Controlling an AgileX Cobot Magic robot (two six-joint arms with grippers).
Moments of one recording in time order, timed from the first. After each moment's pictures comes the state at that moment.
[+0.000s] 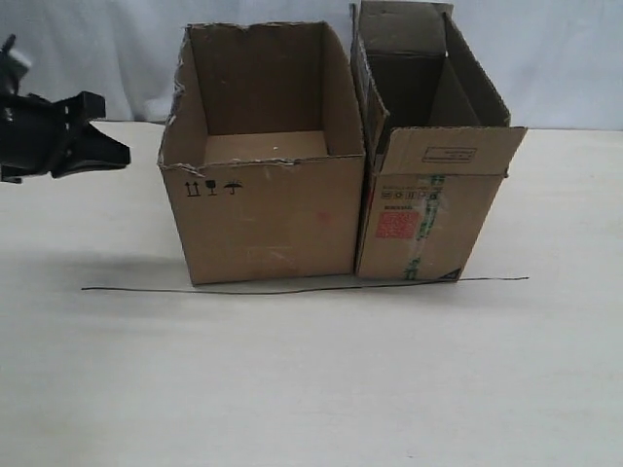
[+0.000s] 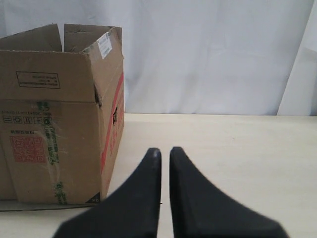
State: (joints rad) left arm 0.09 1.73 -1.06 -1.23 0.78 0.92; right arm 0.12 0.00 0.00 -0.06 0.16 0.01
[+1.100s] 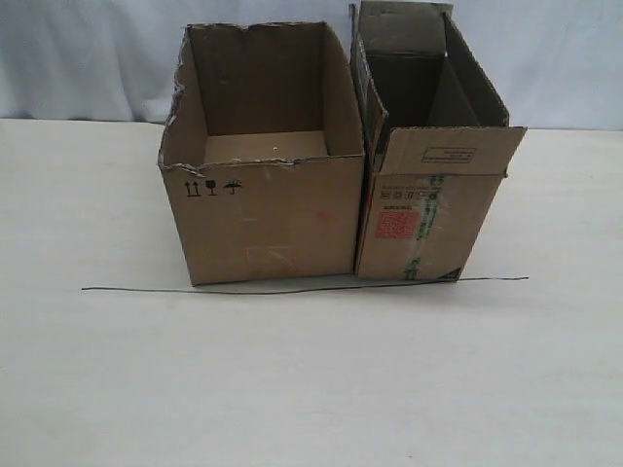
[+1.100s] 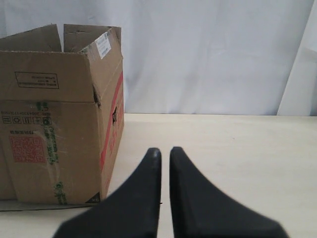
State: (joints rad) left arm 0.09 0.10 -0.29 -1.21 0.52 1.07; right arm 0.12 0.00 0.00 -0.06 0.16 0.01
